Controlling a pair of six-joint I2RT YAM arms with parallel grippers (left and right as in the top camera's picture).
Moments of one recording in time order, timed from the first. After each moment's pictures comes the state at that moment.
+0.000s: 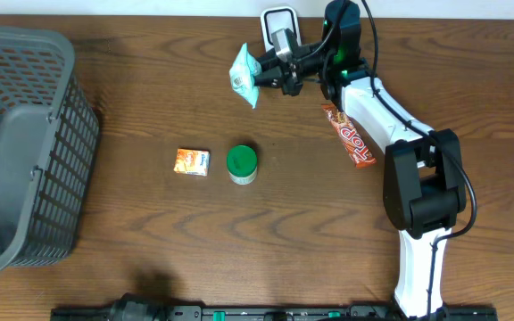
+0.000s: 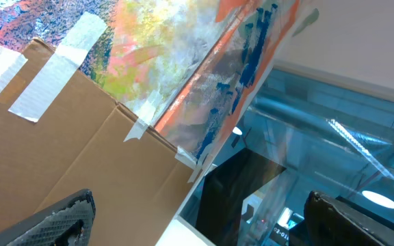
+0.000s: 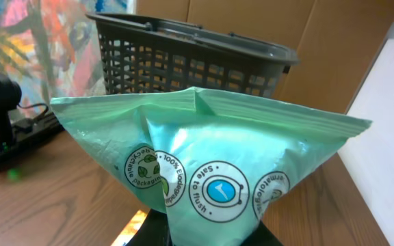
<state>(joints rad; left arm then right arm) -0.25 0.05 1.39 -0.42 -0.82 0.04 0.31 2.21 1.69 0.39 -1.55 -0.34</state>
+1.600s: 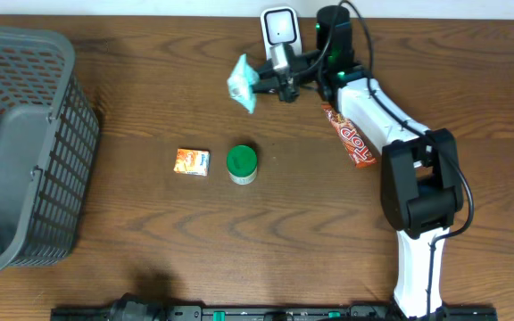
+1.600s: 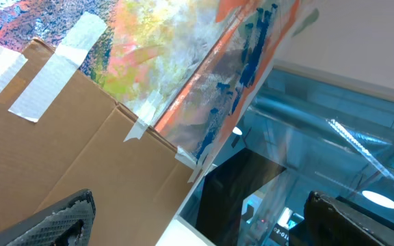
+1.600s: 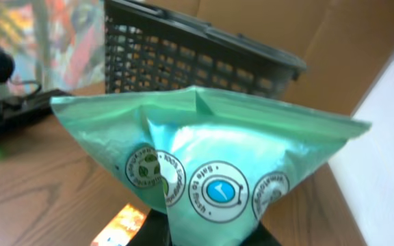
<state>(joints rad) -0.25 0.05 1.39 -0.42 -0.82 0.04 0.34 2.21 1.68 0.28 -1.54 -0.60</state>
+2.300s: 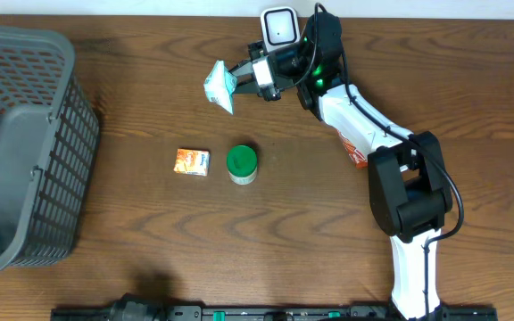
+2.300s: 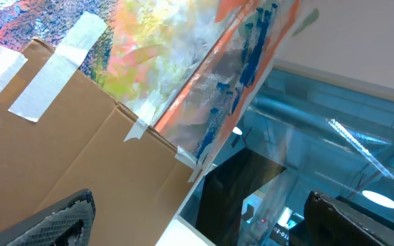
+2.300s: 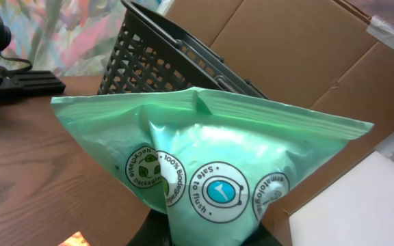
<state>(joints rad) -0.25 0.05 1.39 -0.42 -0.82 0.04 0.42 2.22 1.68 0.79 -1.55 -0.39</state>
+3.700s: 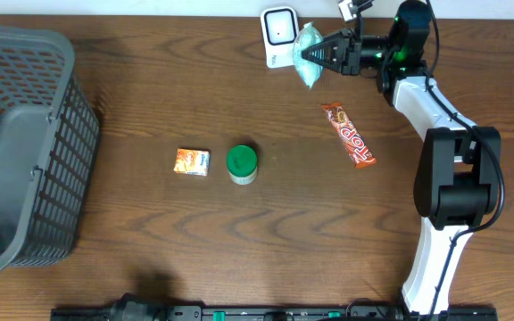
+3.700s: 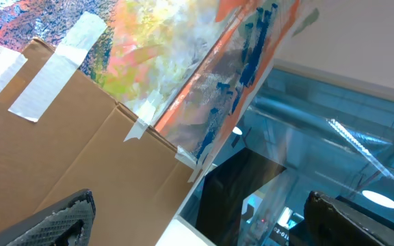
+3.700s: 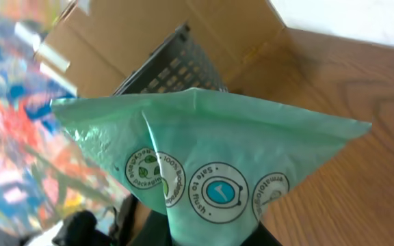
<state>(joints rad) -0.25 0.05 1.39 -0.42 -0.82 0.04 0.06 2.22 1.62 0.45 -1.49 0.64</state>
